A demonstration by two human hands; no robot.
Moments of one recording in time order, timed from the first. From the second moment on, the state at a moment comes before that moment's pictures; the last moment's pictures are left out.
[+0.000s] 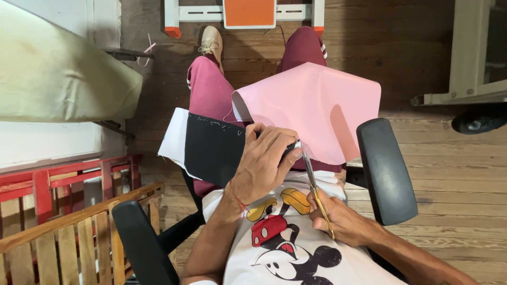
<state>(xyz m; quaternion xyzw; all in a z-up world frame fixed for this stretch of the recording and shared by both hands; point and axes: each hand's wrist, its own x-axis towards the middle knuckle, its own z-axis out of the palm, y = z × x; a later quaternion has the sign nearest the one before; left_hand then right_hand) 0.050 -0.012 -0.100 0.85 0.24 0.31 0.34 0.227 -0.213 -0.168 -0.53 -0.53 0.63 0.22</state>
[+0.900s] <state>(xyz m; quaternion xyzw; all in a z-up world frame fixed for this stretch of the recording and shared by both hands) 0.049 -0.015 -0.106 0.84 0.25 0.32 0.35 0.228 -0.213 -0.170 -0.53 -0.53 0.63 0.21</state>
